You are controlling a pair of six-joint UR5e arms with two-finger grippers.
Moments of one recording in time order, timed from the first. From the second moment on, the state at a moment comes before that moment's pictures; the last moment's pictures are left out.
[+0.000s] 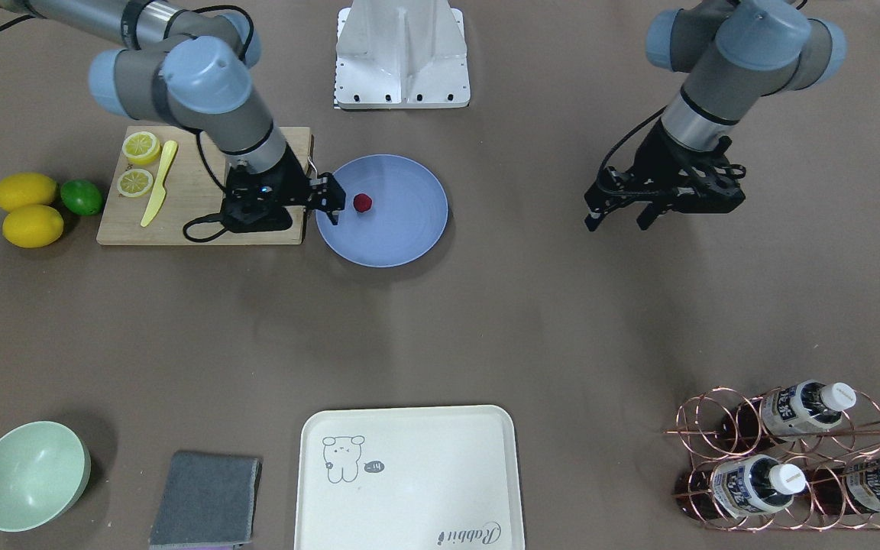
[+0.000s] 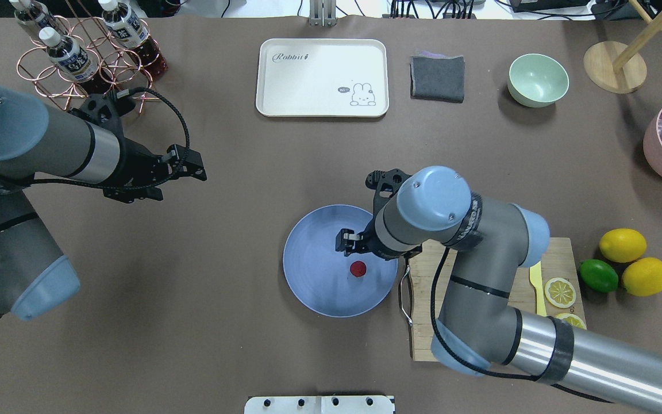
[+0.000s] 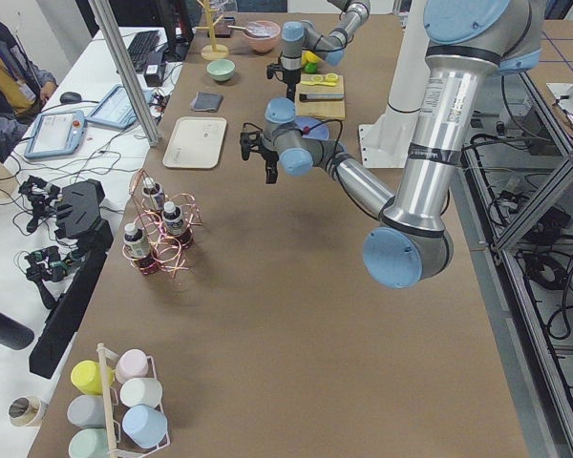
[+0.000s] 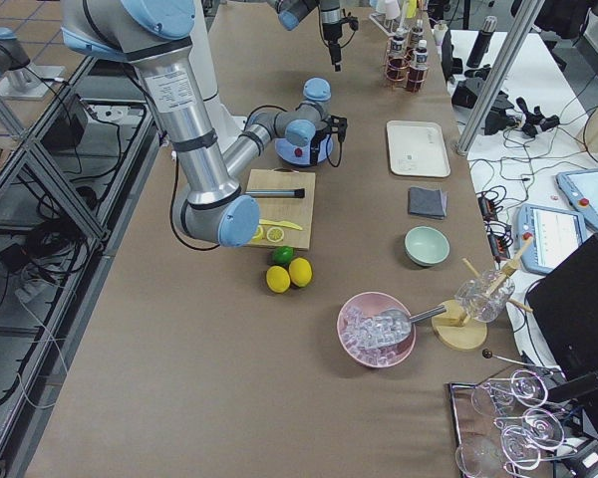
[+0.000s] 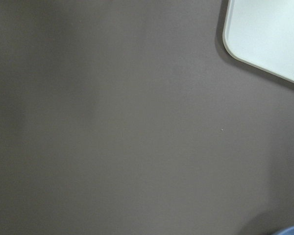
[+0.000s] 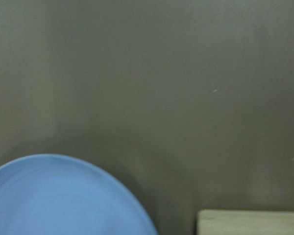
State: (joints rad) left arm -0.84 -1.75 -1.90 -1.98 -2.06 -1.17; right arm 0.64 -1.16 1.78 -1.34 2.05 1.20
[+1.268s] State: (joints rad) left arm -1.51 -1.35 -1.79 -1.98 -2.38 -0.11; right arm 1.45 -1.67 1.59 -1.34 2.33 -0.12
